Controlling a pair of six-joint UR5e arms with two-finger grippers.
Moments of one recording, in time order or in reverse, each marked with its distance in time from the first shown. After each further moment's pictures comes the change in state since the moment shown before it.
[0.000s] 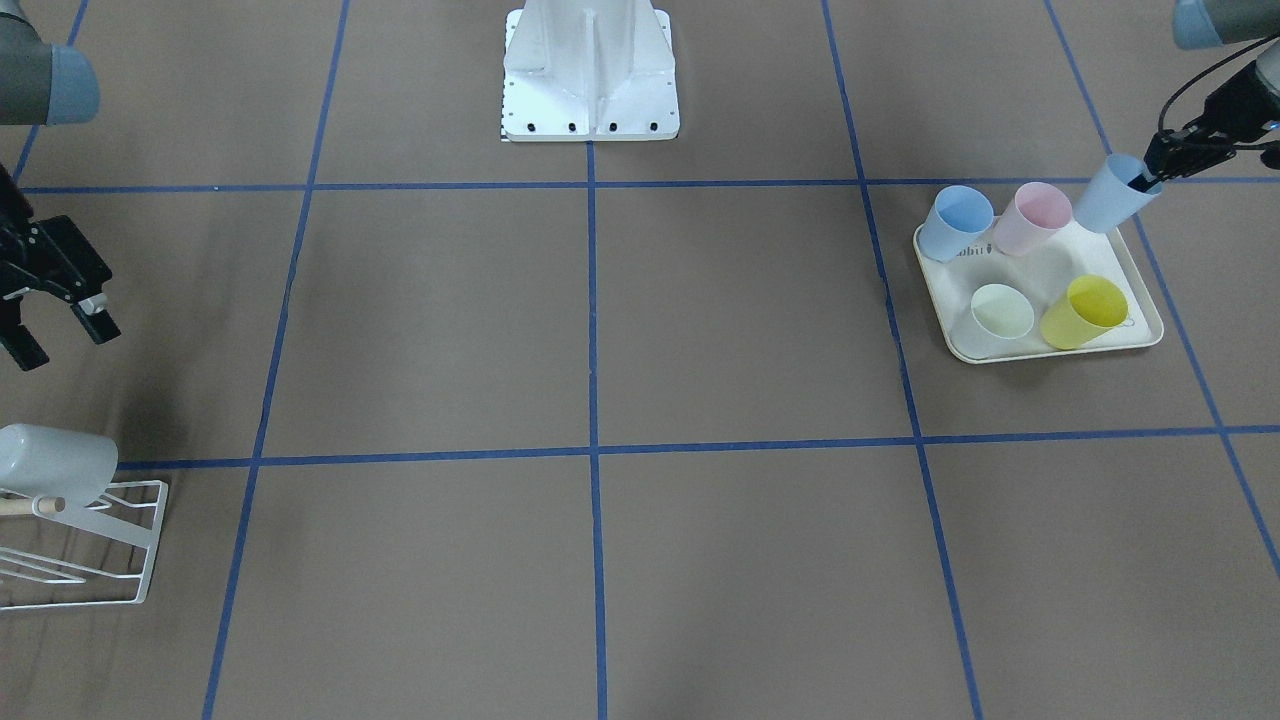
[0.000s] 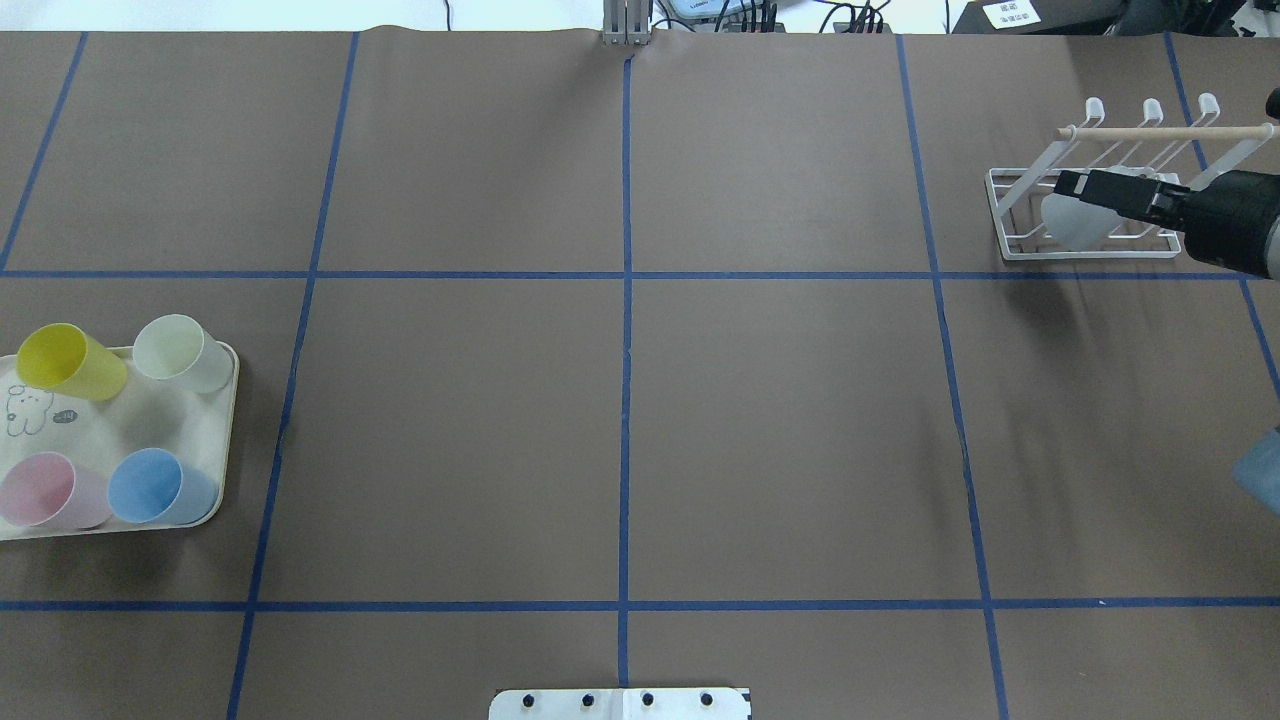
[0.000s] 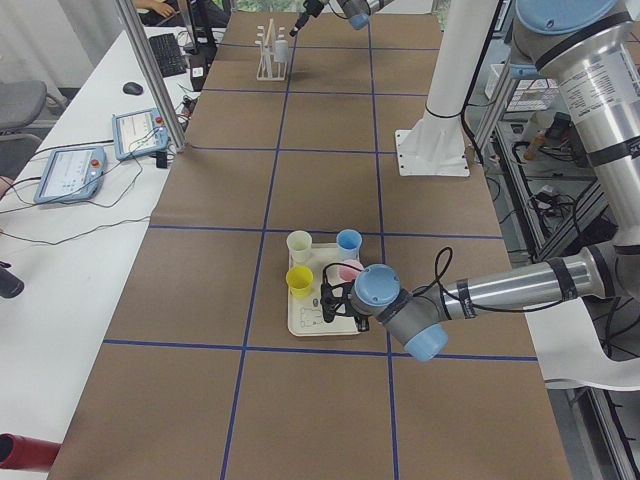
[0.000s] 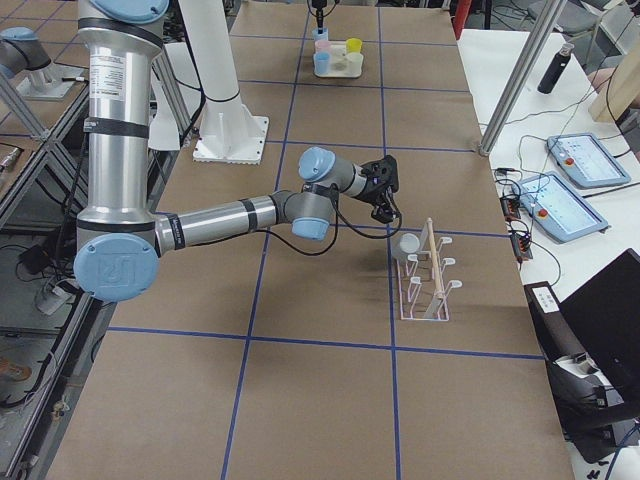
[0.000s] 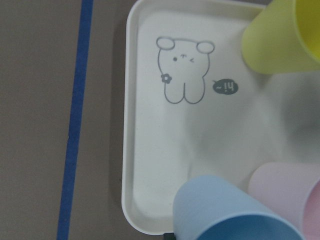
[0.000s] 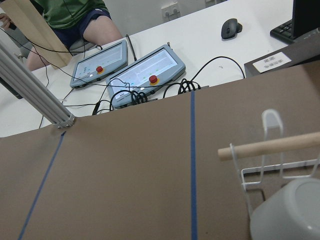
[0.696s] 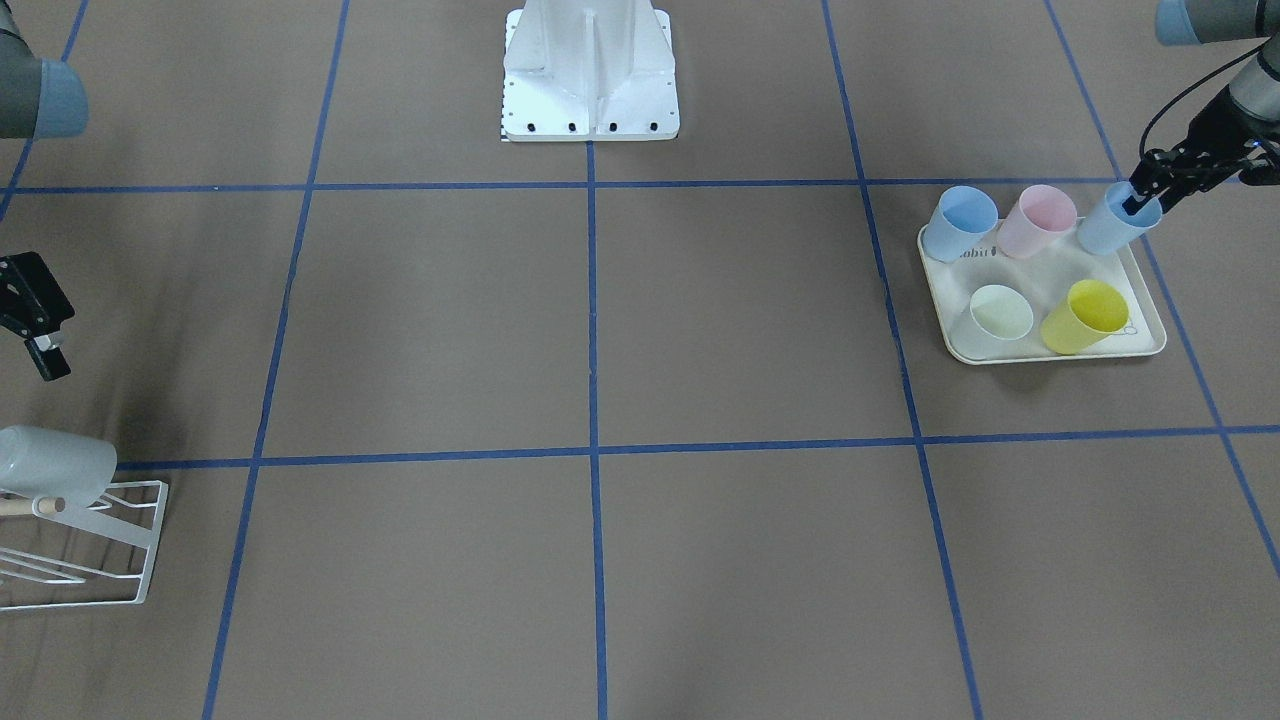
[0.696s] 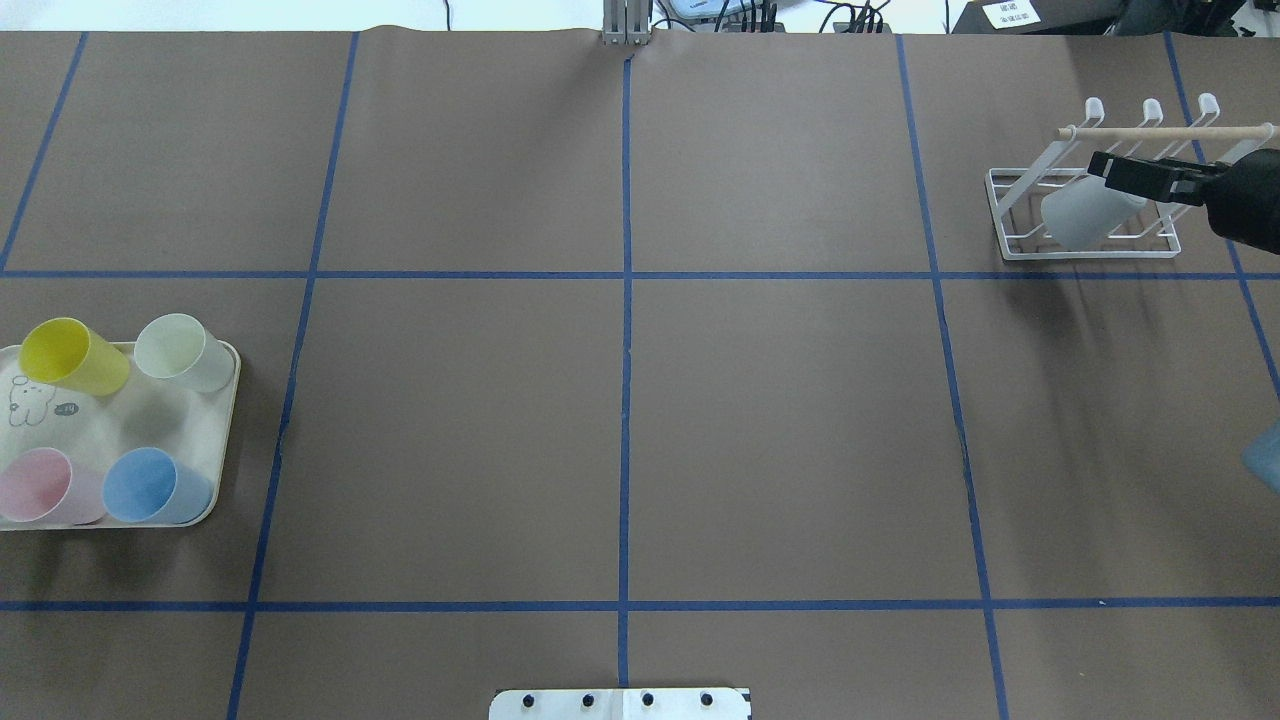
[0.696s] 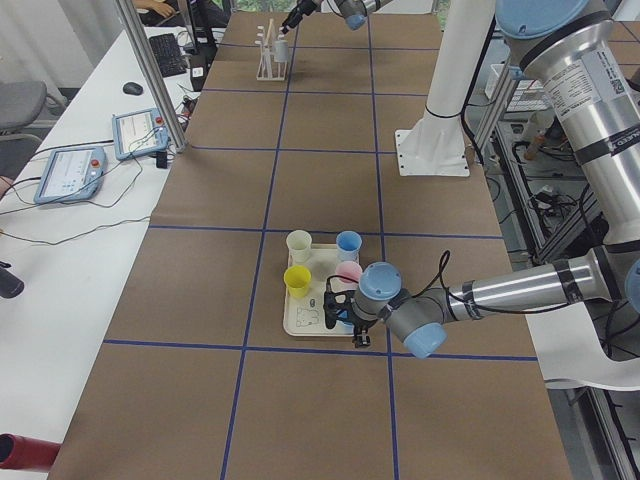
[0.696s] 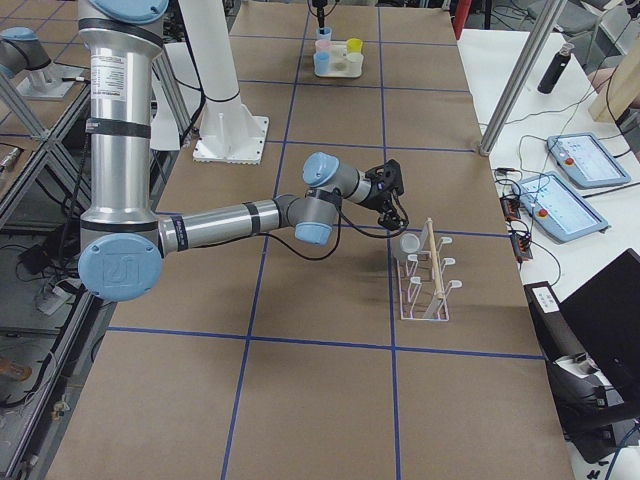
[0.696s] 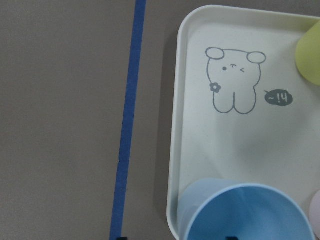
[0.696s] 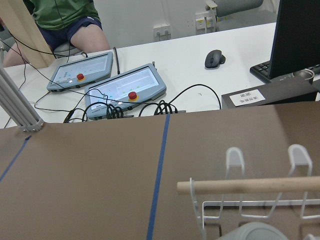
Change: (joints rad) left arm 0.236 0.031 0.022 0.003 0.308 -0.004; right arm 0.059 0.000 -0.030 -0.073 -0.081 -0.217
